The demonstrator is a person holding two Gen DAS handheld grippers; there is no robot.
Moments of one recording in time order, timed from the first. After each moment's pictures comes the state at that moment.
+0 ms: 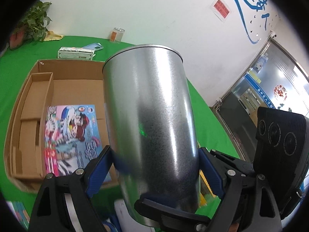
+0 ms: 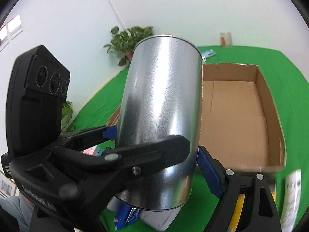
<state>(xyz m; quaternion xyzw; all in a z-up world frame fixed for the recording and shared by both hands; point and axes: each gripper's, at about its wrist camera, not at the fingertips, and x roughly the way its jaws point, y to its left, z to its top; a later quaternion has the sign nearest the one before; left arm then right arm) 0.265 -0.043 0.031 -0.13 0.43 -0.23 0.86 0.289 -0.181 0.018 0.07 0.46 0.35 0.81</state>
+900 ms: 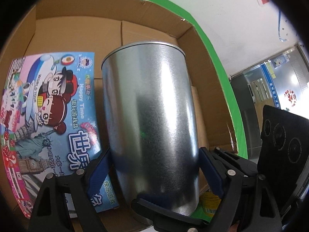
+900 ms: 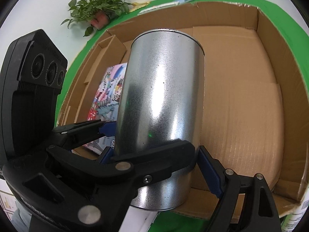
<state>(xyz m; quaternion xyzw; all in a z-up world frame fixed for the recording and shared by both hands) 0.341 -0.048 -0.082 -0.18 0.59 -0.21 0.76 0.387 -0.161 -0.100 0.08 0.62 0.29 0.72</state>
